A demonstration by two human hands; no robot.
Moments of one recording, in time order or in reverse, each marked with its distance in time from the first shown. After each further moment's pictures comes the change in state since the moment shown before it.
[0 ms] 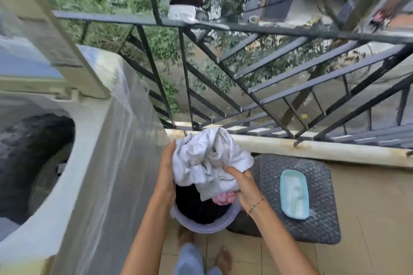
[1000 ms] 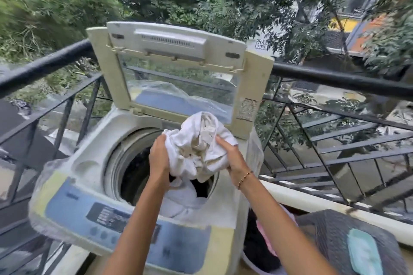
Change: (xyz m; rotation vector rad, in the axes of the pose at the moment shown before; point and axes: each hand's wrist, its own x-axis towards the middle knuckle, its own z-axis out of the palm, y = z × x) left_hand -0.118 0.237 -0.279 -0.057 0.441 0.294; right_hand -0.122 -0.018 0.403 -0.231 -0.326 -0.190
